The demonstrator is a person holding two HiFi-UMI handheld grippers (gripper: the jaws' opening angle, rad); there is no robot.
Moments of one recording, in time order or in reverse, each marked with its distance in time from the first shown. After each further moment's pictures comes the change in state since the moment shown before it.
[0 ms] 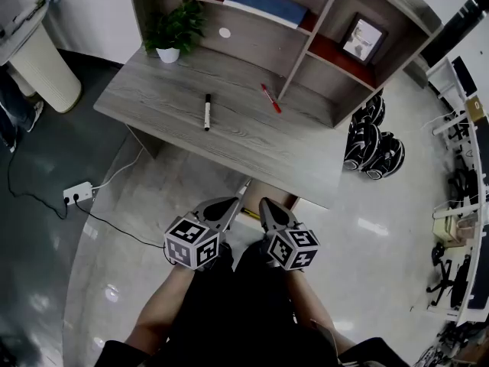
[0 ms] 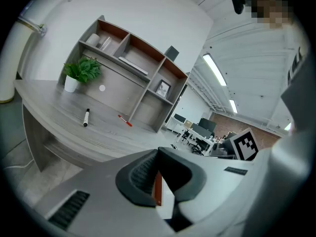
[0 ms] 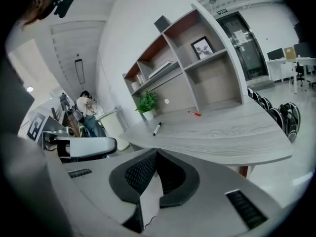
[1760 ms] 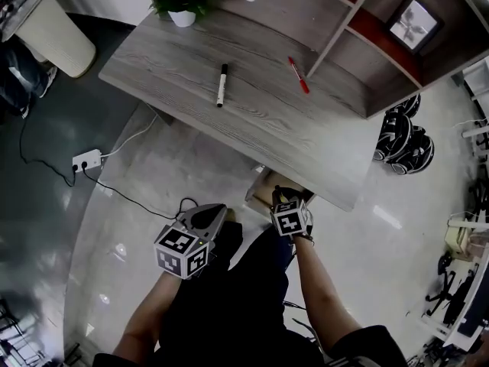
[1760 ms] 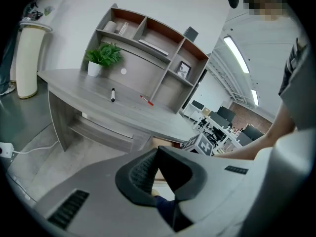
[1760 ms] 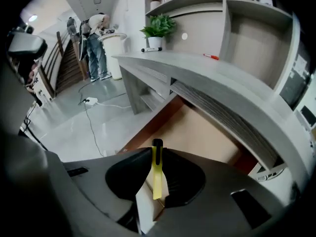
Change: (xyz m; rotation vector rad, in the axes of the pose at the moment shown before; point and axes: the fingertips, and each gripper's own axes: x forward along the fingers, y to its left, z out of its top) left arm -0.025 0.041 -0.070 -0.084 0.181 0.211; right arm 0.076 -0.133 -0.163 -0.486 0.632 -0.089
